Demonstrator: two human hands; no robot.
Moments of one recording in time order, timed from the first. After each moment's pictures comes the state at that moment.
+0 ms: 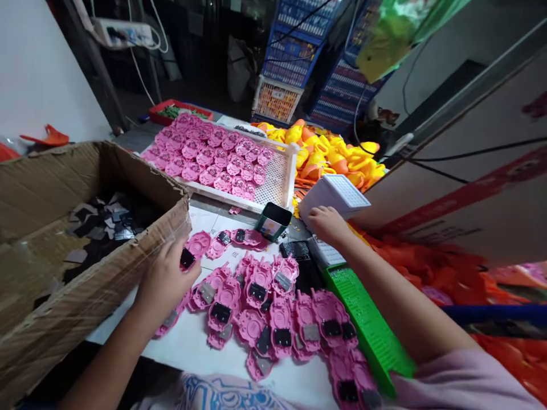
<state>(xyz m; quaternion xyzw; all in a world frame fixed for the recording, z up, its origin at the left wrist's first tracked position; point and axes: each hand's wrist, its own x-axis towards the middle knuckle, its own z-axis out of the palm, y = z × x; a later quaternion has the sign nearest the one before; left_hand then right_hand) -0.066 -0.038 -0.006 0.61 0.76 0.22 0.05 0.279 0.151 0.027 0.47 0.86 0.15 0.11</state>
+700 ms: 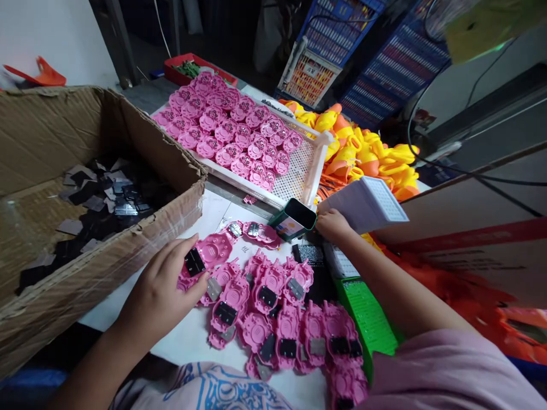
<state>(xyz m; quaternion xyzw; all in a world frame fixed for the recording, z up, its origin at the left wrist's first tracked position) -0.070 -0.064 -0.011 0.68 0.63 0.36 -0.03 0.261 0.196 -0.017 0.40 0.82 0.14 0.39</state>
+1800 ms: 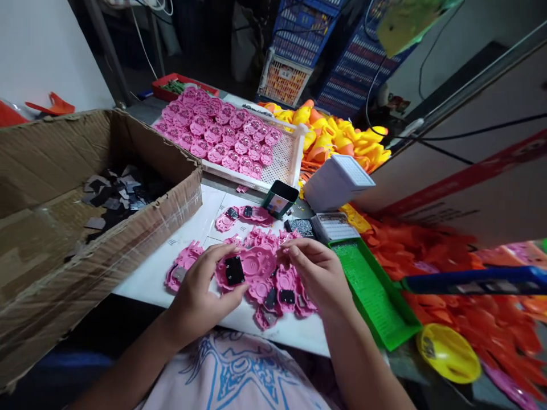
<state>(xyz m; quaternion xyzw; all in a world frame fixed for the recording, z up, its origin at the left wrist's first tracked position) -0.021 -0.115 -0.005 0.66 0.52 0.50 0.23 0.181 -0.050 0.037 0.45 0.52 -0.57 -0.45</state>
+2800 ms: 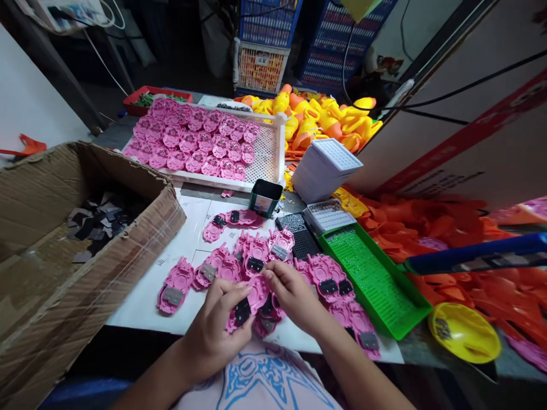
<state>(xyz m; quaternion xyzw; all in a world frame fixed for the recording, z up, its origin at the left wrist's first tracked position) 0.013 -0.110 0.009 0.77 0.42 0.46 0.18 0.194 -0.060 0.010 0.51 0.64 -0.50 -0.29</state>
